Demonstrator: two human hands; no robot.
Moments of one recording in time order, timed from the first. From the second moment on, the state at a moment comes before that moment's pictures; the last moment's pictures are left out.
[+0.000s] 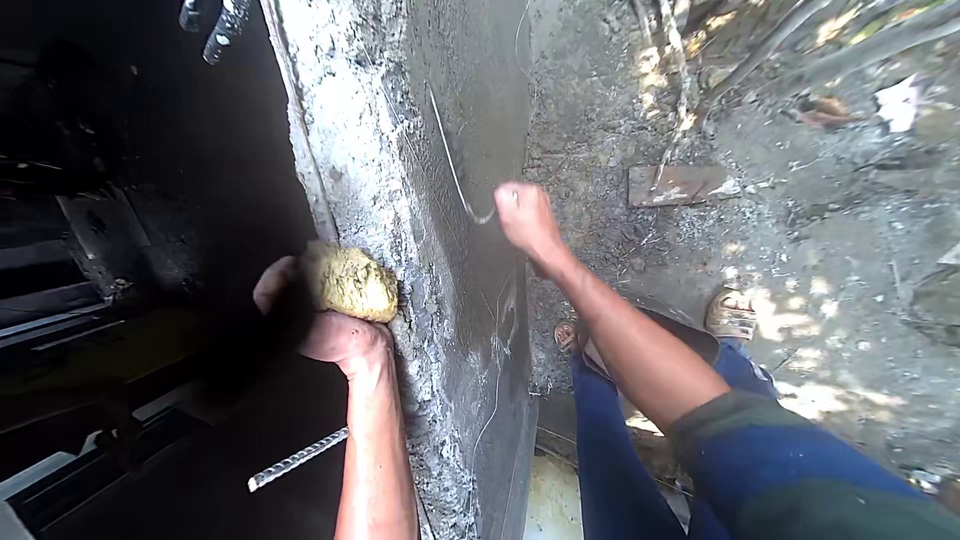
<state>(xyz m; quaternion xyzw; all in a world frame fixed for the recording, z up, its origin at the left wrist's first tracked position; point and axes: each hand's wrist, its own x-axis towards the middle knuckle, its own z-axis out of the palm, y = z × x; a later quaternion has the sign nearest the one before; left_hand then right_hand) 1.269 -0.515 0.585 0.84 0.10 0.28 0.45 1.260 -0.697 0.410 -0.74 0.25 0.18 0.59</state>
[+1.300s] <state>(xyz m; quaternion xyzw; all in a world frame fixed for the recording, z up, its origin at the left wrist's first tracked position) 1.269 -0.513 0.586 0.83 0.09 0.27 0.48 1.182 -0.680 0.416 -0.74 0.26 0.22 0.58</state>
